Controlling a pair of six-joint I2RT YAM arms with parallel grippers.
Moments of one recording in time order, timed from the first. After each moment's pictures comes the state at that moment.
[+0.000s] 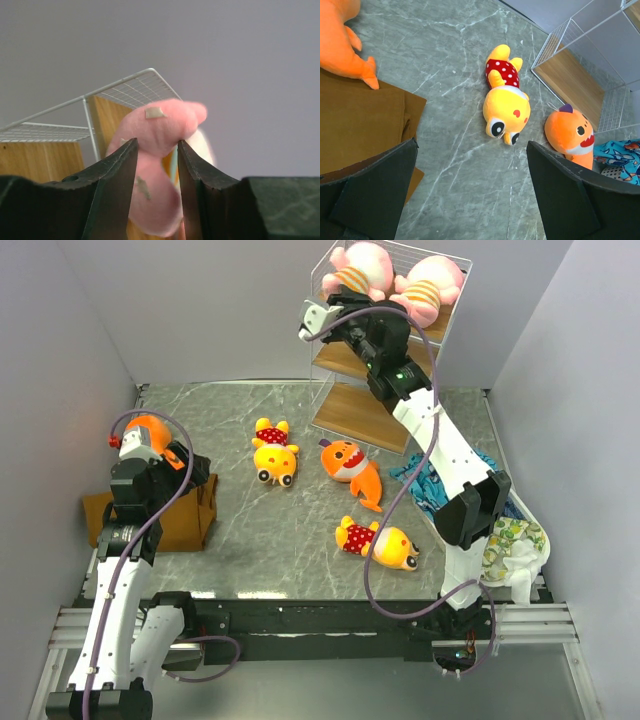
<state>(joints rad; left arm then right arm) 0.02 0.72 0.77 -0.38 0.09 -0.52 0.50 1.94 2.15 -0.07 -0.07 -1.18</state>
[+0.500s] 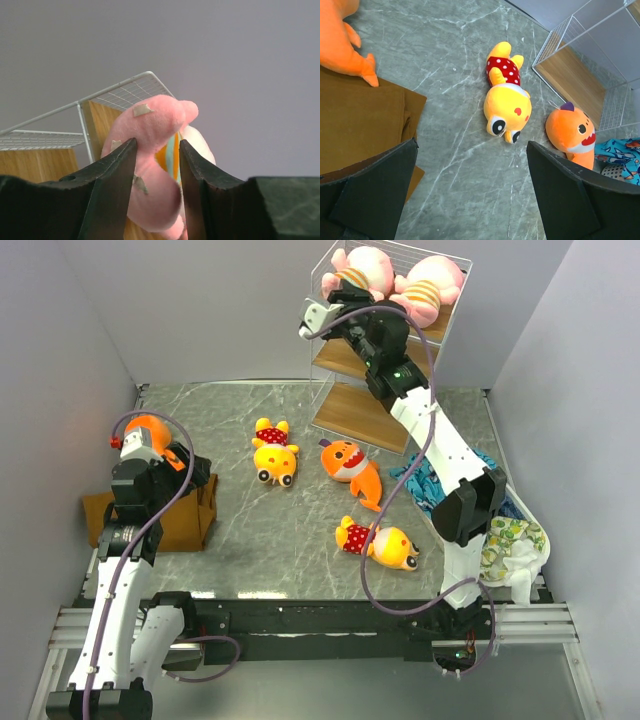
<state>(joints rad) 0.02 0.72 0.76 -0.38 0.09 -0.52 0.48 1.97 2.16 0.00 -0.07 -1.18</state>
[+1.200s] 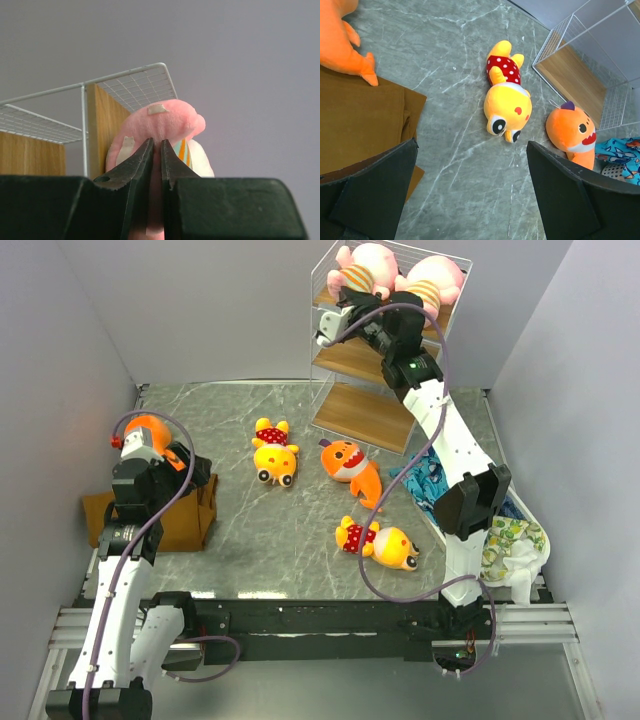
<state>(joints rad) 0.02 0.73 0.76 -0.38 0.09 -0.52 0.39 2.00 2.23 -0.09 -0.31 -1.29</state>
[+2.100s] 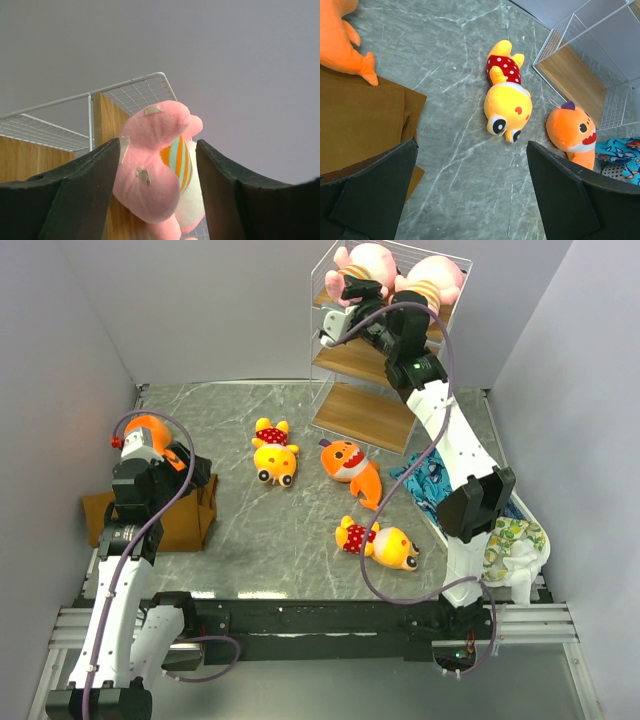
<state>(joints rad) 0.02 0.73 0.76 -0.38 0.09 -0.52 0.39 1.98 2.23 -0.12 -0.38 -1.25</state>
